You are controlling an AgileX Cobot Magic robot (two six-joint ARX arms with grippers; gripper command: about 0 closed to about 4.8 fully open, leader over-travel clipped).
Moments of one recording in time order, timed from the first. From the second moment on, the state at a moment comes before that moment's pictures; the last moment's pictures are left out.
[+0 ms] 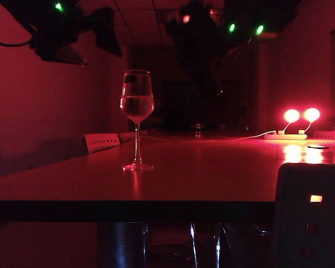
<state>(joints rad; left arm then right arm) -0.33 1.46 1.06 0.18 0.09 -0.03 0.34 2.11 1.79 0.40 -0.18 -0.52</state>
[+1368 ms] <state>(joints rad) -0.34 1.62 1.16 0.19 0.27 -0.04 0.38 2.21 1.92 0.32 -0.18 -1.07</state>
